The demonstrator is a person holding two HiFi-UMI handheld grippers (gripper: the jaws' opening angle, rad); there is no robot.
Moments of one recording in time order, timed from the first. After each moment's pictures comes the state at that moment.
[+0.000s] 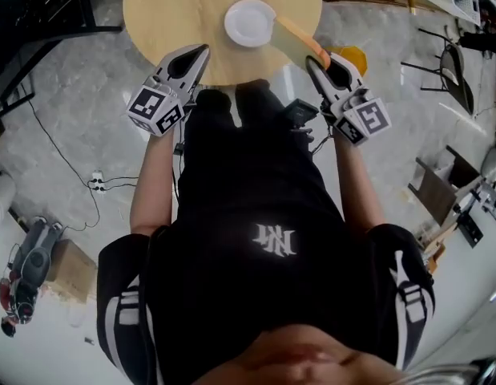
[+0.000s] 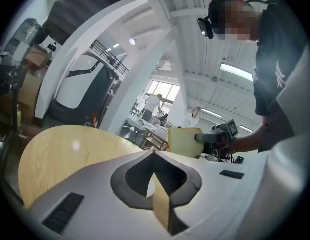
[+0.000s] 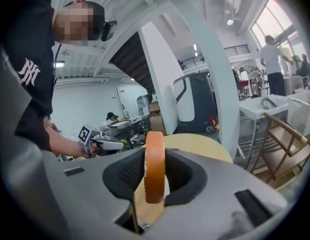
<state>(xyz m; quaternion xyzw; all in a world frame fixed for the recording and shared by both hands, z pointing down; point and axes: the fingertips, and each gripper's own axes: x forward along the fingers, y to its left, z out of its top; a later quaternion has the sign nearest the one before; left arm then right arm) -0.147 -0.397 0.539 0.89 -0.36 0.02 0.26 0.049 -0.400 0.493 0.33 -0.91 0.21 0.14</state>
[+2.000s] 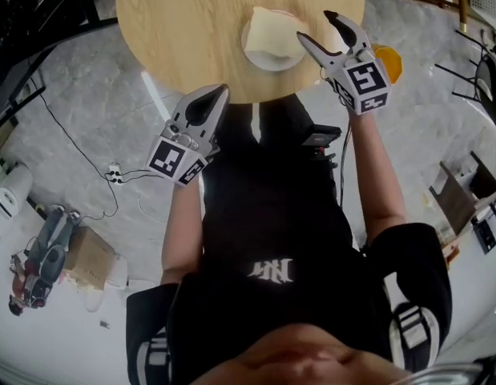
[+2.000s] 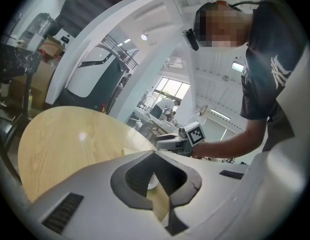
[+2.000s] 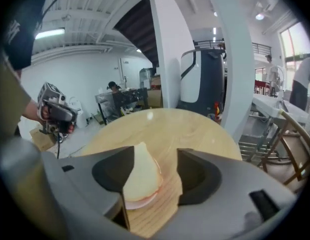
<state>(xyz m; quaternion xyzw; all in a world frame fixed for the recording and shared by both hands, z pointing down) -0.142 -0.349 0.578 0.87 -0.39 0.03 0.31 0.011 -0.480 0.637 0.30 -0.90 0.15 0.29</state>
